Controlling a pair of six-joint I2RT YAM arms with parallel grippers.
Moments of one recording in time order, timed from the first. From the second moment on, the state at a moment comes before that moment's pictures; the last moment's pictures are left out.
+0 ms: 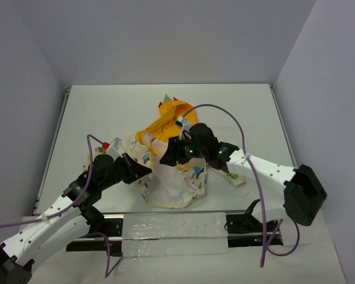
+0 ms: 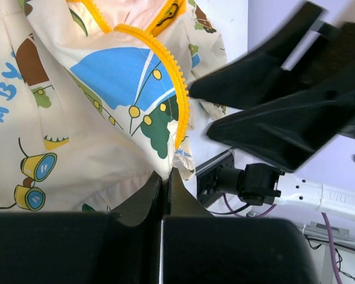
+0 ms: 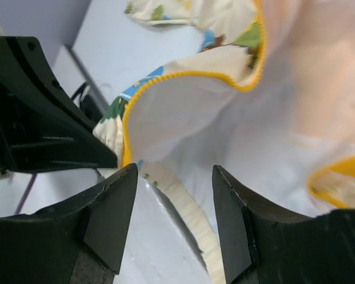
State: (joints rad) left arm -0.70 0.63 0.46 -0.25 0.13 -1.07; right arm 0.80 1.38 0.87 0.02 -0.42 0.60
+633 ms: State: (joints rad) left arm -0.70 0.65 0.34 -0.12 0.09 -1.15; right arm 0.76 1.29 0.78 -0.35 0.02 0.50
